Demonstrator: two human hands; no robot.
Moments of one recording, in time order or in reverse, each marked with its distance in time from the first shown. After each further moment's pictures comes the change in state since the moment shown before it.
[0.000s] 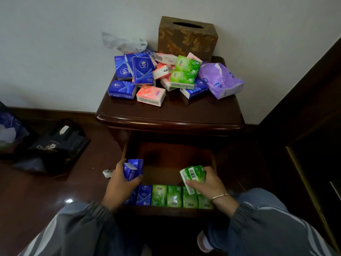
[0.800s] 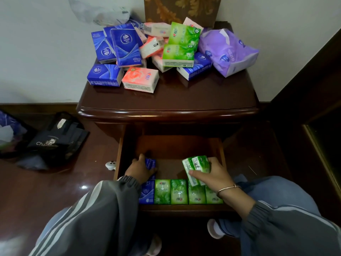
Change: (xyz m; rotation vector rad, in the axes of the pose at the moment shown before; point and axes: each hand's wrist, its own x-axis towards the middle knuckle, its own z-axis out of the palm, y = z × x) left_hand 0.083 -0.013 0.069 0.675 -0.331 -0.119; right_hand 0.034 0.019 0.013 0.115 -0.061 0.053
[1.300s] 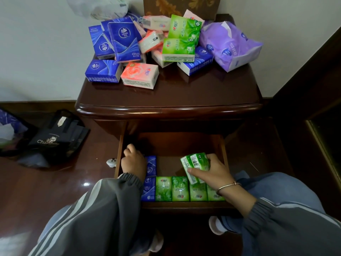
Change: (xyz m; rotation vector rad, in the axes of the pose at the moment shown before) left_hand 0.001 0.006 0.000 0.508 0.350 -0.097; right_hand -0.006 -0.009 0.001 -0.004 -0.022 -0.027
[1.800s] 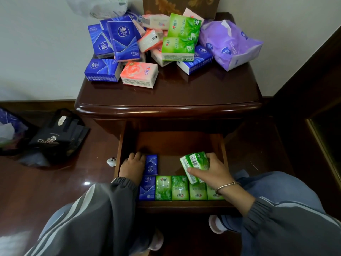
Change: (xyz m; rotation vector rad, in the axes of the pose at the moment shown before) left_hand -0.004 -0.021 0.017 0.010 -0.036 0.351; right_hand 0.003 0.004 0.002 -0.046 0.019 -0.016
